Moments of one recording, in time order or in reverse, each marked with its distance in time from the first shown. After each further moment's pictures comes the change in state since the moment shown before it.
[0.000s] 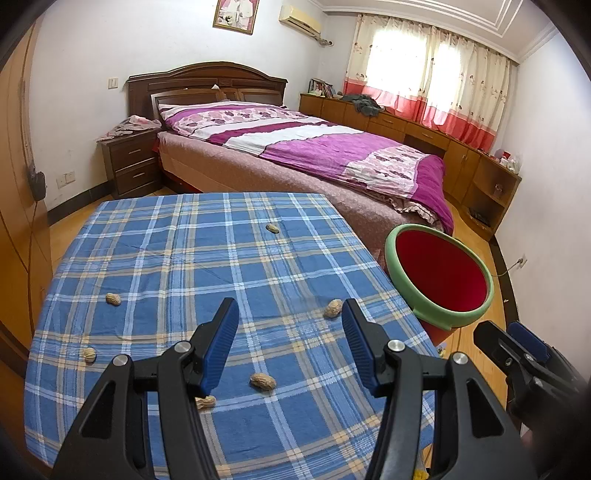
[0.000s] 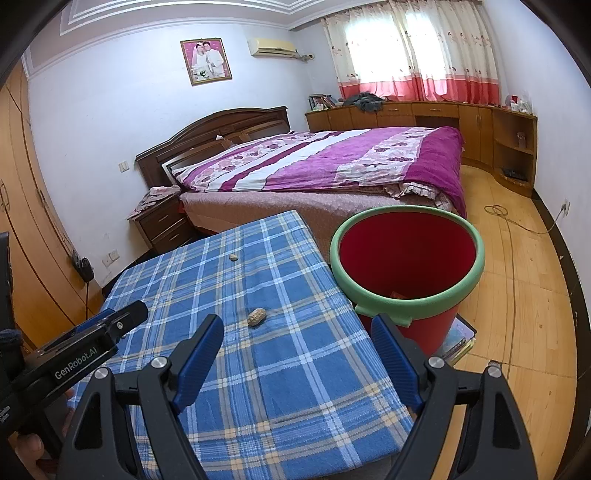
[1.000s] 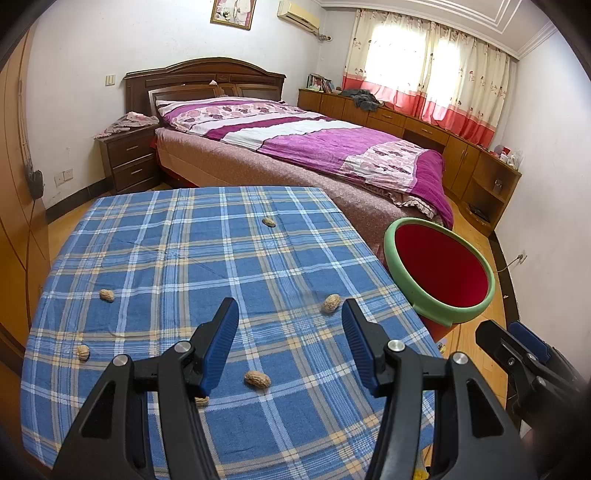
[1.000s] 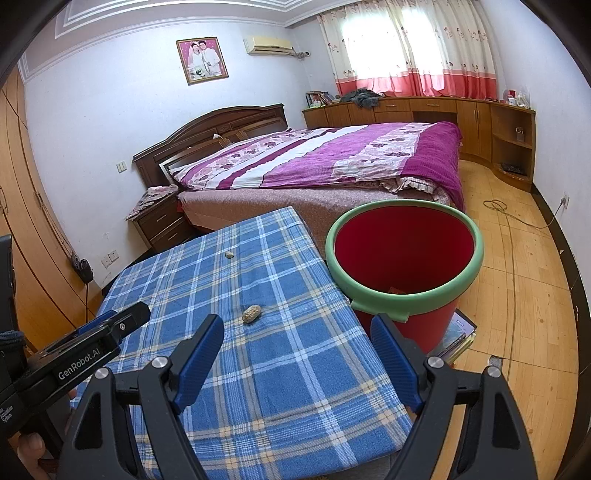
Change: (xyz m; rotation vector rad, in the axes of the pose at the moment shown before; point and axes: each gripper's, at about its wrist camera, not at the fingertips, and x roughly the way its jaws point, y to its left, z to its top) left arm 0.004 -0.008 -0.008 0.006 0.010 -0.004; right arm 0.000 -0.002 0.000 0.006 0.003 0.001
